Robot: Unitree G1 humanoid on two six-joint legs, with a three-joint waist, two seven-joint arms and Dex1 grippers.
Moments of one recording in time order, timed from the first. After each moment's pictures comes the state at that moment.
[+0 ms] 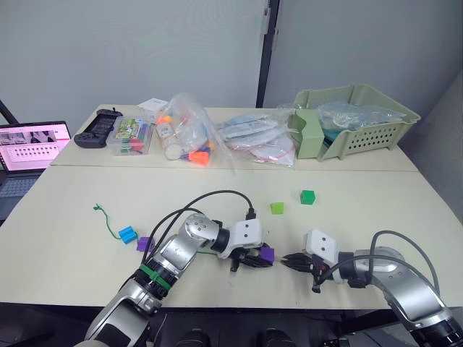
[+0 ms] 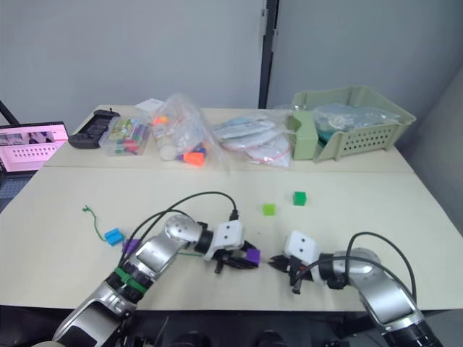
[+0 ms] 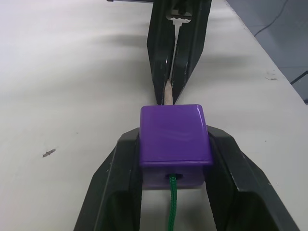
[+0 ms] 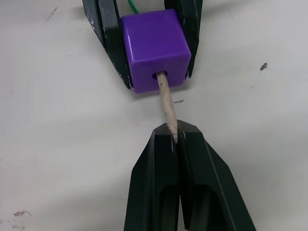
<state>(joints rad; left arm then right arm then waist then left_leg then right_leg) -0.59 0.34 -0.48 0.17 -0.05 0.19 -1.20 -0.10 -0.76 0.15 -0.27 0.22 0.35 1.01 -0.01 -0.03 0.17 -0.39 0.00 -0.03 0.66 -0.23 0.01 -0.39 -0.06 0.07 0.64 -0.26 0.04</state>
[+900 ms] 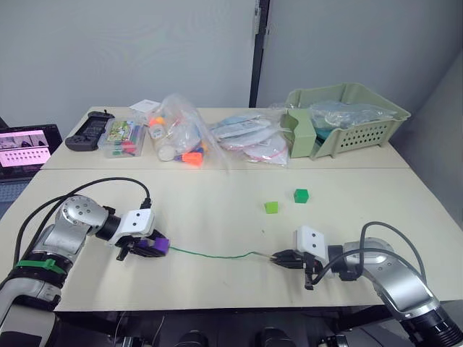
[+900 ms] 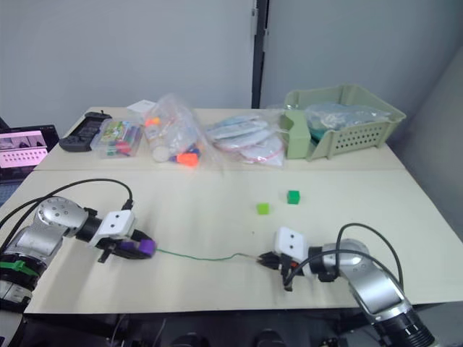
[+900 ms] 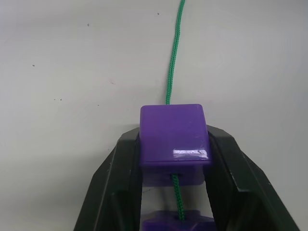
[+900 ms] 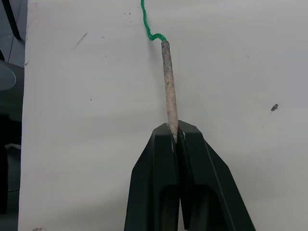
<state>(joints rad) -0.56 0.91 -0.24 0.50 -0.12 -0.20 -1.55 -0.19 -0.74 0.21 -0.27 0.22 0.33 1.08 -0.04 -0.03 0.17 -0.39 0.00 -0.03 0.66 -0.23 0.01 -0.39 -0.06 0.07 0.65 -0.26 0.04</state>
